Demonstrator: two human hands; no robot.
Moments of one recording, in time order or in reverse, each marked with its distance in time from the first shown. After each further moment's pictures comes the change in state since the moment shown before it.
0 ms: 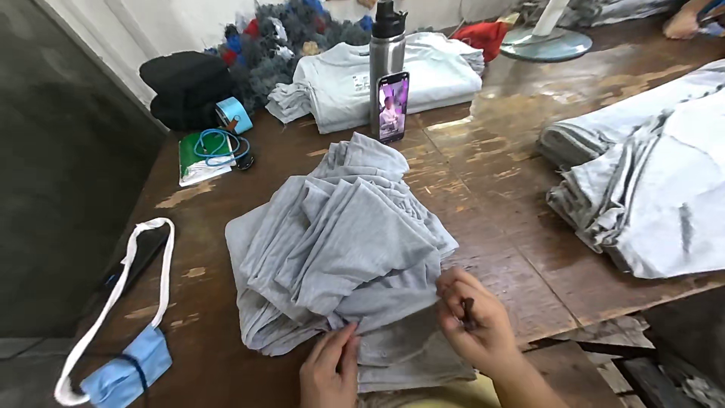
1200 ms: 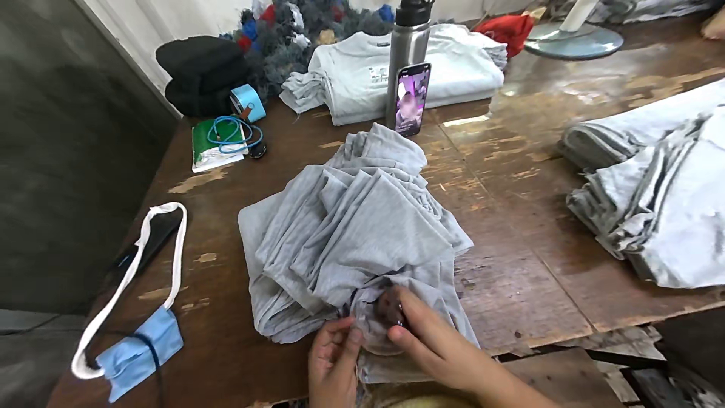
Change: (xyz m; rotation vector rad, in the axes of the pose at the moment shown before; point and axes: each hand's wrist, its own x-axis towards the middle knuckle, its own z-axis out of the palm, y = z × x) left_hand -0.007 0.002 0.006 -1.033 0.105 -0.499; right_hand 0.003 -0.014 0.046 0.189 -0.452 0.184
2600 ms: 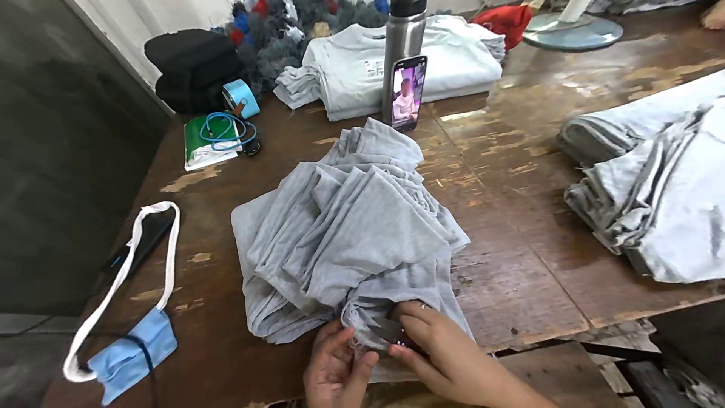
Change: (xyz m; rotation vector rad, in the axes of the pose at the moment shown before) left_hand -0.012 -0.005 -0.002 0.134 -0.109 0.253; right_hand -0.021 -0.001 -0.006 -0.332 -0.005 -0.098
